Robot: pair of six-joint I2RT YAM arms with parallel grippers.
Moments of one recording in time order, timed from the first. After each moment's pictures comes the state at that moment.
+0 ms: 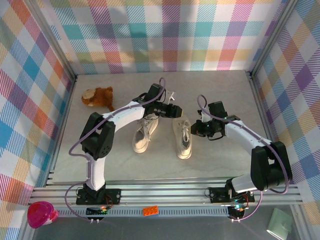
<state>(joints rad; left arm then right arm) -0.60 2.01 1.51 -0.32 0.58 -0.41 0.29 1.42 0.85 -0.51 -0.55 0.38</state>
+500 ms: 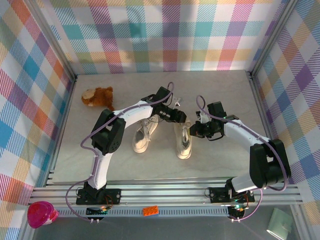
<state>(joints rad) -0.63 2.15 1.64 -0.43 0.64 -0.37 0.29 1.45 0.85 -0.51 -0.61 0.36</state>
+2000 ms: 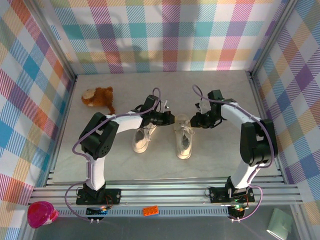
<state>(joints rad) -0.59 1.98 1.22 0.05 0.55 -0.61 0.20 1.72 1.16 -0.75 -0.57 0.07</state>
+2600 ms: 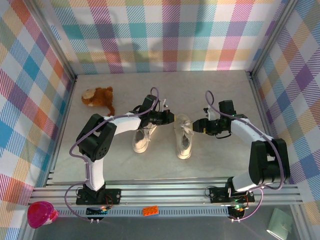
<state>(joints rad) -0.59 1.94 1.19 0.10 0.53 -0.66 0.14 1.48 0.85 -0.50 -0.76 0.17</state>
